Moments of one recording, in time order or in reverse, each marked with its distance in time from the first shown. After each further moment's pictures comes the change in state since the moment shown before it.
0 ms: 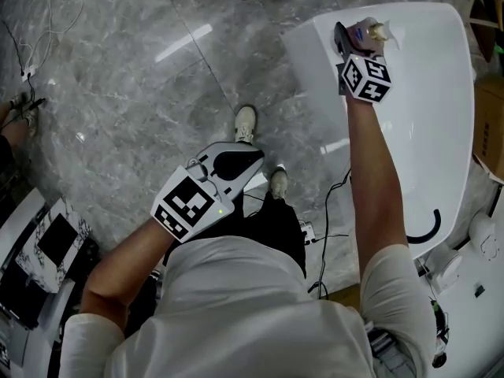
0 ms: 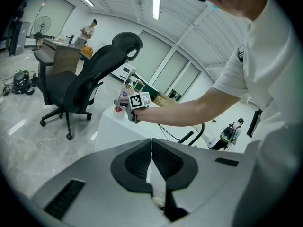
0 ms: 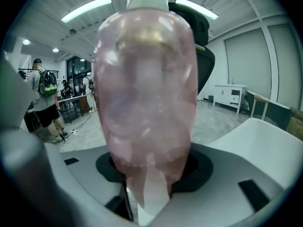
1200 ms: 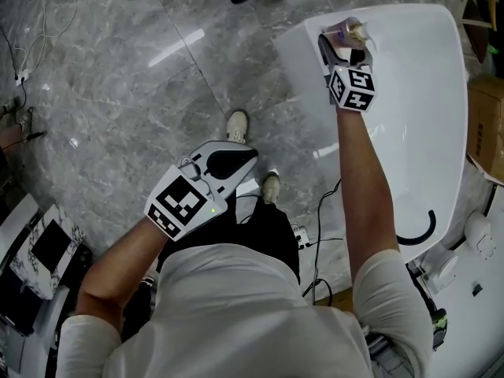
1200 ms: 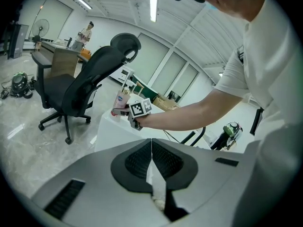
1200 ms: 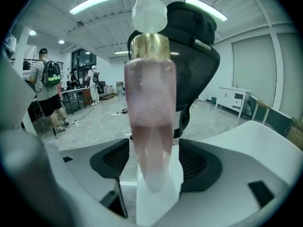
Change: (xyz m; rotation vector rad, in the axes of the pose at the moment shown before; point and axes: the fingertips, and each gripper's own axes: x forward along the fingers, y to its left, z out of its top) left arm 0.009 0.010 -0.001 0.029 -0.029 -0.003; right arm -0.004 0.008 -0.027 -0.094 0.035 0.003
